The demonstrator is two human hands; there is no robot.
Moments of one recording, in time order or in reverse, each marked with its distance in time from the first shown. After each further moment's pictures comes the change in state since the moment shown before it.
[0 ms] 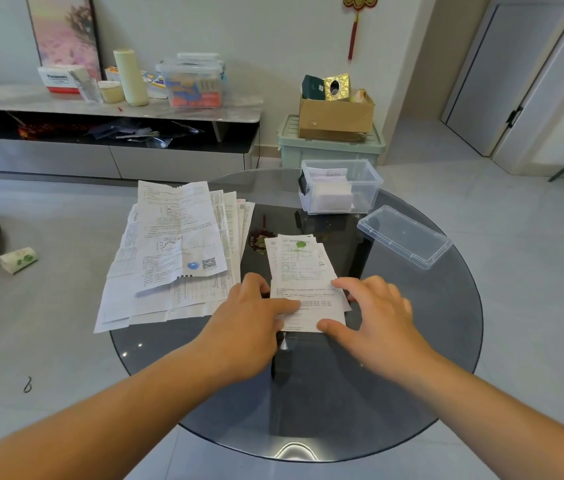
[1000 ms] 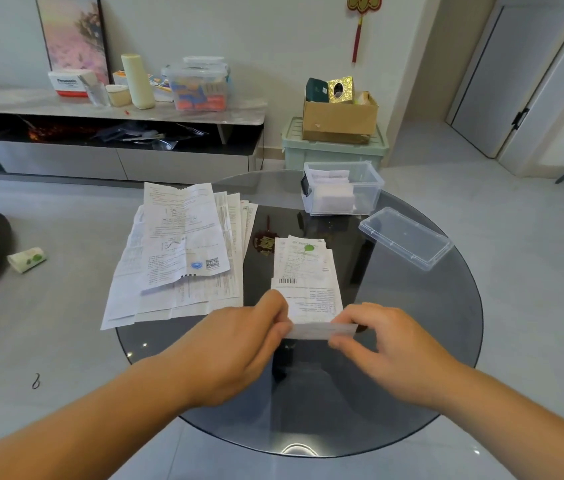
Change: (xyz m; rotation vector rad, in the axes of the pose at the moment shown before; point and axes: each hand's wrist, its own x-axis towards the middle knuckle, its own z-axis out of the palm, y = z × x) left_hand -0.039 -0.001 -0.026 -0.178 0.002 0.247; right_hand -0.025 0.006 -0.020 0.237 -0.177 -0.241
